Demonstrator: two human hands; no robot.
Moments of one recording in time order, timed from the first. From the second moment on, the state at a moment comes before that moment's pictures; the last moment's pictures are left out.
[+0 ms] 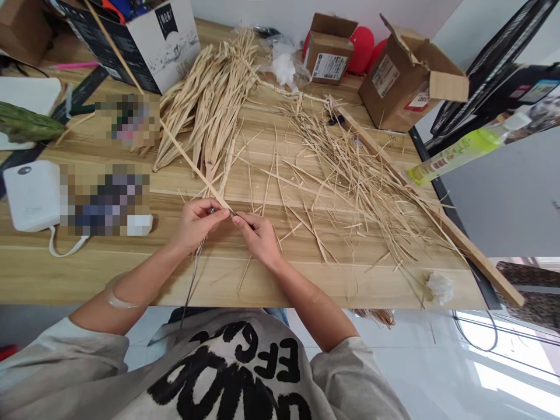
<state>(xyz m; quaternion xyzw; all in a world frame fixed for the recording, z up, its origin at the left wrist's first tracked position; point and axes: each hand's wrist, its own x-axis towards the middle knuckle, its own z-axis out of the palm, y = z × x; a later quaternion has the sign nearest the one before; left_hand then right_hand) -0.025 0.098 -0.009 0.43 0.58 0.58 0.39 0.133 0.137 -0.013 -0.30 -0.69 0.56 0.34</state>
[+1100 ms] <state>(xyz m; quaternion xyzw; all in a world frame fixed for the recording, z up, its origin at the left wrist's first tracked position) -0.024 0.097 -0.005 0.44 0.57 0.55 0.42 0.134 0.138 -0.013 -0.31 -0.70 0.55 0.34</state>
